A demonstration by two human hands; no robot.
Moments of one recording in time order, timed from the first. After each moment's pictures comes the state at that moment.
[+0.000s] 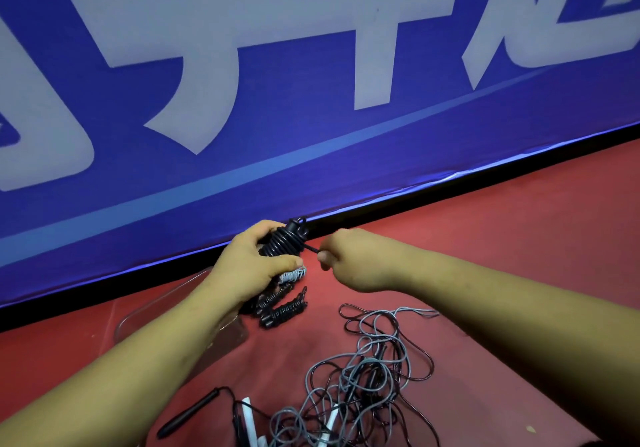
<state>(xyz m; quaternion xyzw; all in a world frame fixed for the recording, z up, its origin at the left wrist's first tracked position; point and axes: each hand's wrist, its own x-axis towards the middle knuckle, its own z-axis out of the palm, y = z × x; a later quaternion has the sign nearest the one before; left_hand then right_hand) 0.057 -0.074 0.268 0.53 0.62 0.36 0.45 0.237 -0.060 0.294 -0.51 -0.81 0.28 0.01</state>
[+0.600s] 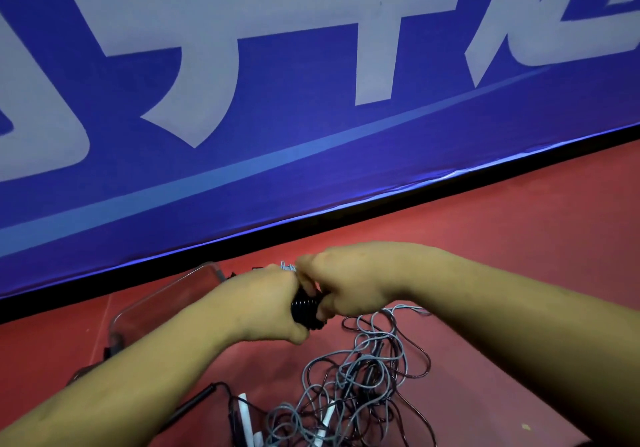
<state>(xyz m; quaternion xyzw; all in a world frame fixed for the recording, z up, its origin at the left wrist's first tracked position) 0.064 -0.088 0.260 0.81 0.54 -0.09 0.20 0.228 -0.075 0.308 -0.36 -0.90 0.22 -0.10</state>
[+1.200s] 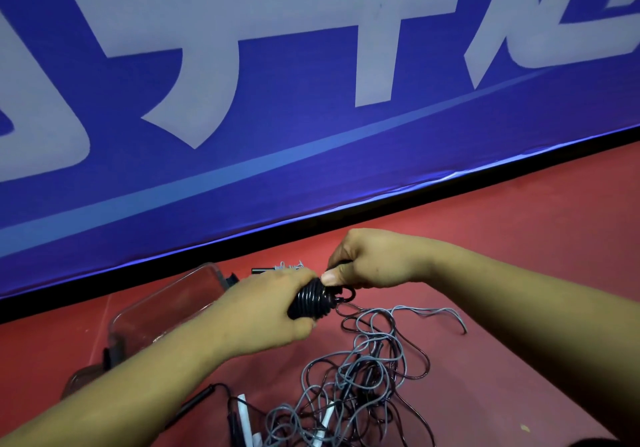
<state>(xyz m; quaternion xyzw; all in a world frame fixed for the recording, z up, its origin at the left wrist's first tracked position) 0.061 -0.100 0.258 0.84 0.52 -0.01 0.15 0.261 -0.052 0.288 -0.41 -0.82 0.40 0.02</state>
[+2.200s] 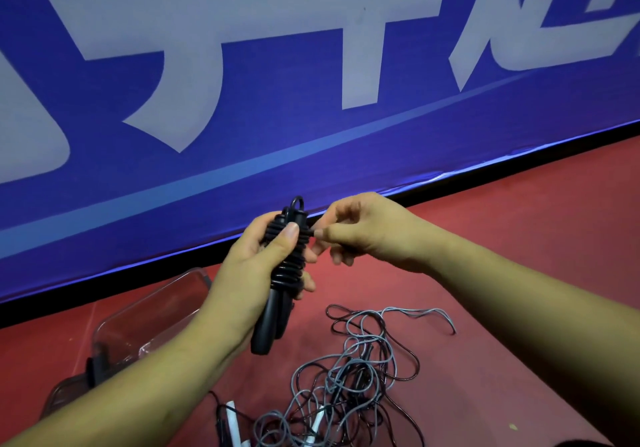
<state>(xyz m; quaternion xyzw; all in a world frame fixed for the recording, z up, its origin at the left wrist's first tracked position) 0.101 -0.107 0.282 0.47 0.44 0.52 0.57 0.277 -0.045 0.295 -0.40 -0.66 0.57 0.30</state>
